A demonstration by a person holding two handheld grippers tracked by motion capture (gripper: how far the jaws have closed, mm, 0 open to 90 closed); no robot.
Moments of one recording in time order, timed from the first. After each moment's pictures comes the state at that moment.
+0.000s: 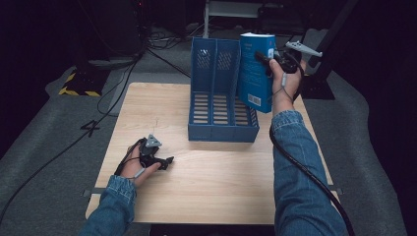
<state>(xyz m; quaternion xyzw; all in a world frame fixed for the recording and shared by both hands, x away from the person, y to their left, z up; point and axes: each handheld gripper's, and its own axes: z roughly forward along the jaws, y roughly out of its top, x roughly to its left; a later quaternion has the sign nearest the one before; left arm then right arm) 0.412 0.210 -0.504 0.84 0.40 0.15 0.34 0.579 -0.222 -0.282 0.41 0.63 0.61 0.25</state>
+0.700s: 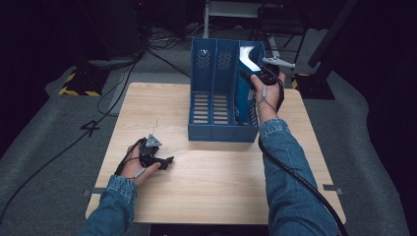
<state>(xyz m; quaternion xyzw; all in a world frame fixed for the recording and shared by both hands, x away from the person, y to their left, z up) 0.413 0.209 -0.504 0.84 0.40 0.15 0.34 0.591 -0.189 -0.340 0.44 0.67 0.55 0.24</state>
